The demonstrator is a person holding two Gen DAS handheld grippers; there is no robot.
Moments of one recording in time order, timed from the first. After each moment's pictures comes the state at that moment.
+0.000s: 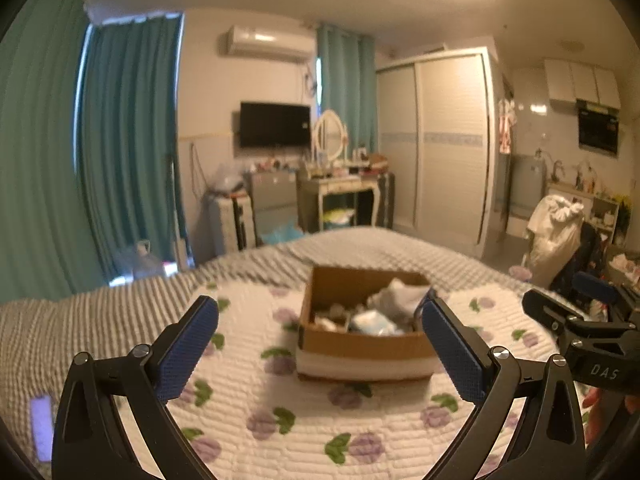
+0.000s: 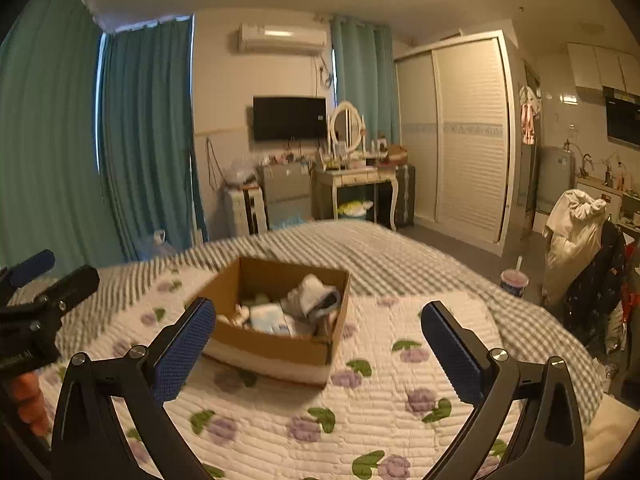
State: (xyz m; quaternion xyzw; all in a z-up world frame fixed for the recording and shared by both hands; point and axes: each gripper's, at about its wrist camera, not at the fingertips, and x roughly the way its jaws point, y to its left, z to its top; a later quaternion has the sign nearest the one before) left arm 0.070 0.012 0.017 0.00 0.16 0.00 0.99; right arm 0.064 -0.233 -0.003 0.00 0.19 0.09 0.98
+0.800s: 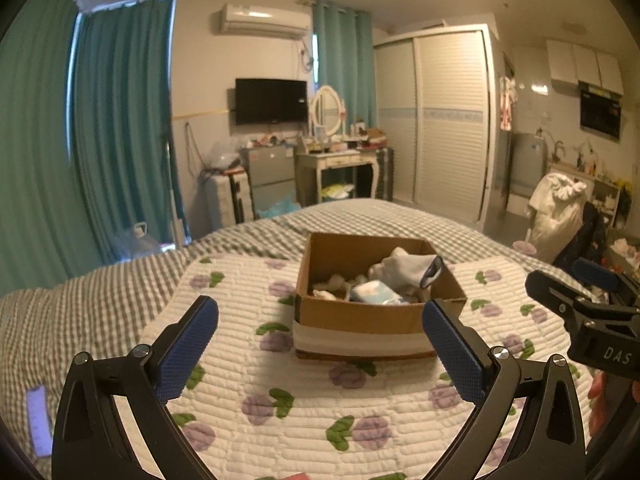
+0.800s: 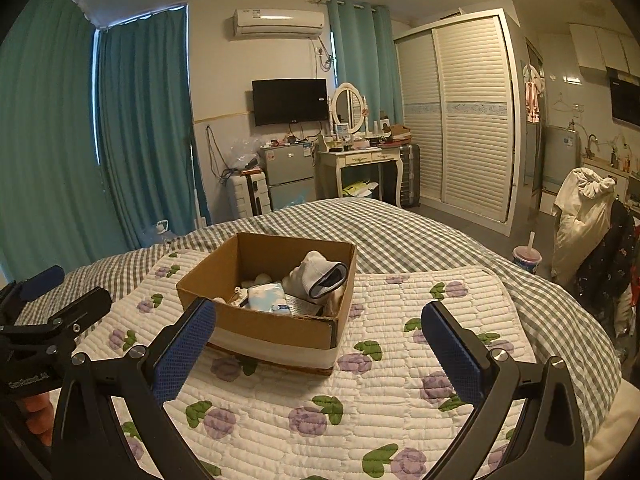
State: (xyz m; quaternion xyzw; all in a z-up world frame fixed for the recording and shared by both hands) left arm 0.081 0.011 -0.005 0.01 0.20 0.00 0.98; right arm 0.076 -0.233 -0.019 0.02 0.21 0.10 0.97
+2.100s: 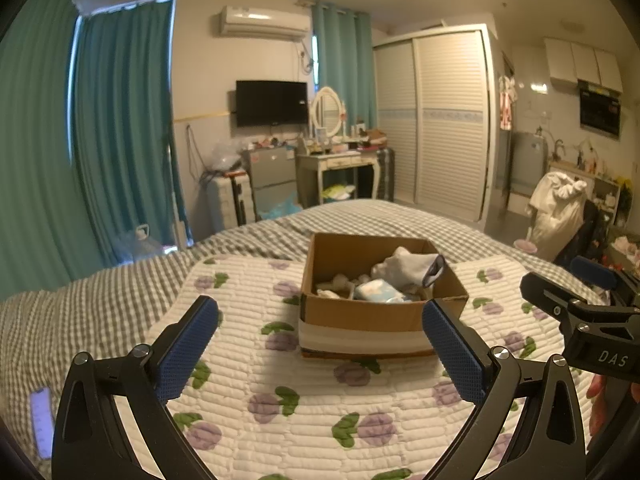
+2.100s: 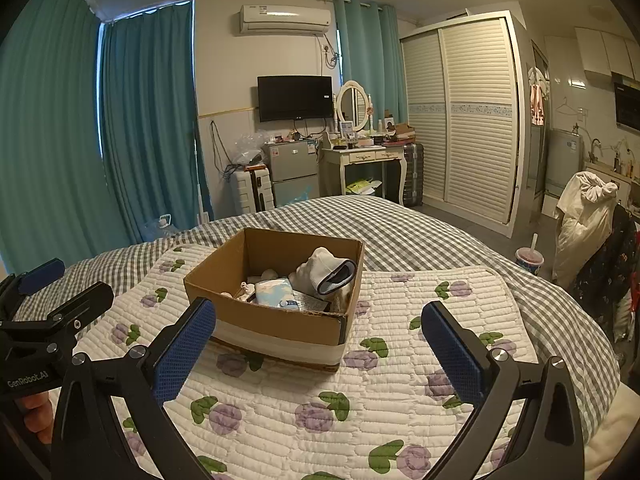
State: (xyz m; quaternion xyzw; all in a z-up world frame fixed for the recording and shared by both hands) left arm 0.076 0.015 -0.006 0.01 0.20 0.00 0.98; right arm 0.073 -0.223 -0.018 0.01 0.21 0.10 0.97
